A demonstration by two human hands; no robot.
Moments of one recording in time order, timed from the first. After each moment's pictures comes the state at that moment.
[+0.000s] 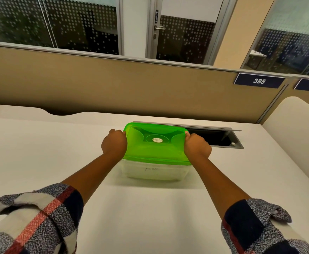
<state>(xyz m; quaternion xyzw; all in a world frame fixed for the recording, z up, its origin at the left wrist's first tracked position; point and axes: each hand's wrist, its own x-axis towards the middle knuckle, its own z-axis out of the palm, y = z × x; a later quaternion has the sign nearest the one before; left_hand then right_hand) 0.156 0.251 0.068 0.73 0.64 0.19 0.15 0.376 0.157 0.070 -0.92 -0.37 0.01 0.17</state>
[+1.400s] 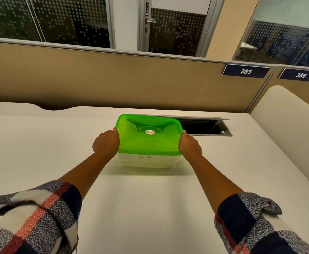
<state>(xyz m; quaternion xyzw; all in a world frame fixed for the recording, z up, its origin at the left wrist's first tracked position) 0.143 0.228 0.060 0.70 0.67 0.17 0.20 0.366 0.125 0.061 -0.92 -0.26 0.17 0.24</state>
